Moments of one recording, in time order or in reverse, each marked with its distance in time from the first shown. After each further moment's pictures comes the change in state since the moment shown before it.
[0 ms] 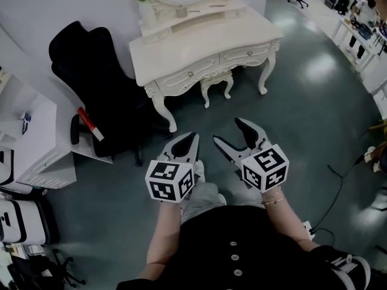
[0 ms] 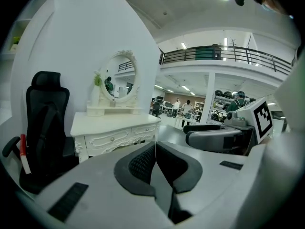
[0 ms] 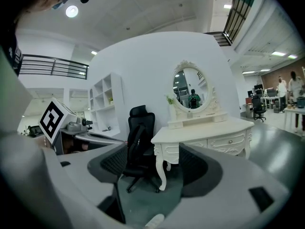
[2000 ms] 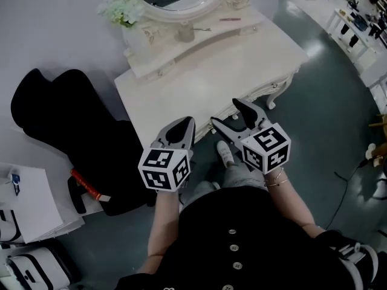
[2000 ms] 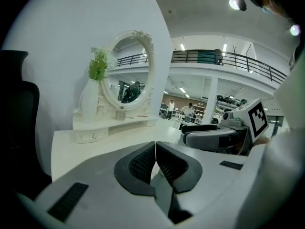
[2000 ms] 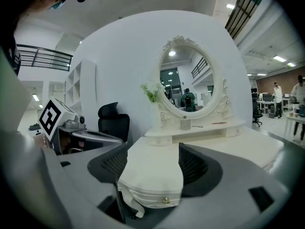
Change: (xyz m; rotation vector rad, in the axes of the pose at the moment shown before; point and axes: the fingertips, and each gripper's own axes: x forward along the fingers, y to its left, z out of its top) left arm 0.255 0.294 0.161 -0.001 0.006 -0.133; right arm 0.355 -0.183 0.124 -0.007 0.042 -0.113
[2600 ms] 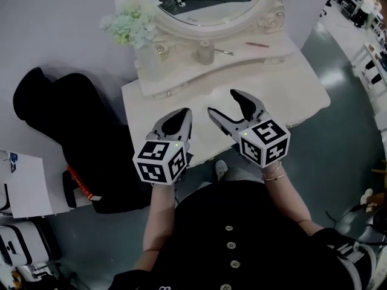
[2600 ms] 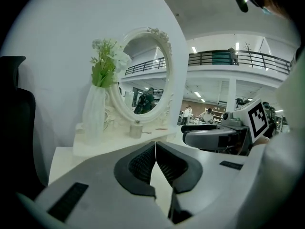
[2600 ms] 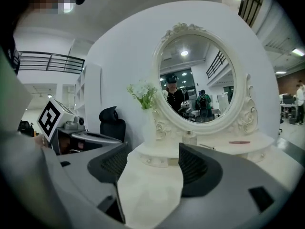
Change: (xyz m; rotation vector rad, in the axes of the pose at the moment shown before) left arm 0.097 0.084 0.077 -0.038 -0.083 0.188; right arm 0.121 -0.089 0.072 -0.077 -0.029 0.183
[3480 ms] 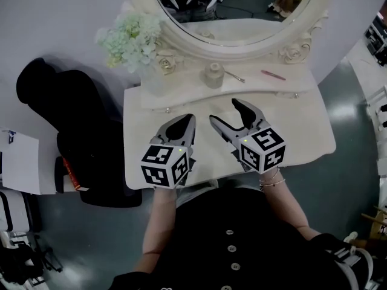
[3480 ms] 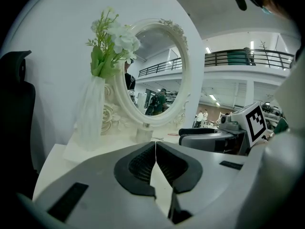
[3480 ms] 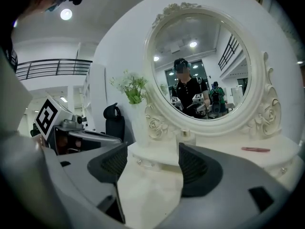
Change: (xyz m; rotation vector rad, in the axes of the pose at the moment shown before) left arm 0.080 0.024 0.016 -0.081 -0.028 0.153; right arm 0.063 -0.077 0.003 -0.012 0.054 0.169
